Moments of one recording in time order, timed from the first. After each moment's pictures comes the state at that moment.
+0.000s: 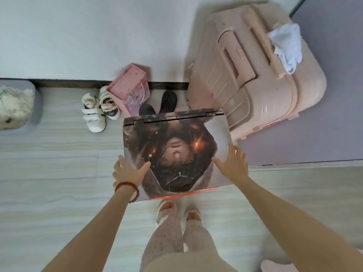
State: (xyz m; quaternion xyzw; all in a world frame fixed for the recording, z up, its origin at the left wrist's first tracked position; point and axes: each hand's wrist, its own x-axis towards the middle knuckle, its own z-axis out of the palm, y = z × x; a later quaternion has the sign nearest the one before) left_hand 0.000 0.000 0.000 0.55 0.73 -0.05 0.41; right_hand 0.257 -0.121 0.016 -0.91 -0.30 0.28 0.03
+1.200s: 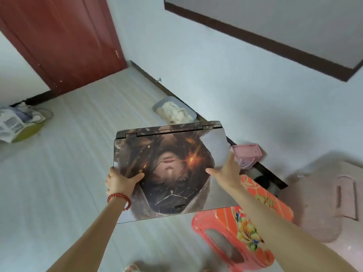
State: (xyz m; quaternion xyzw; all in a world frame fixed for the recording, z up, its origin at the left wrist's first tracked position) left_hand -0.269 -0.173 0.271 0.19 0.89 0.33 0.25; right_hand -0.011 -0.049 0.280 -0.66 -0.62 0.38 0.18
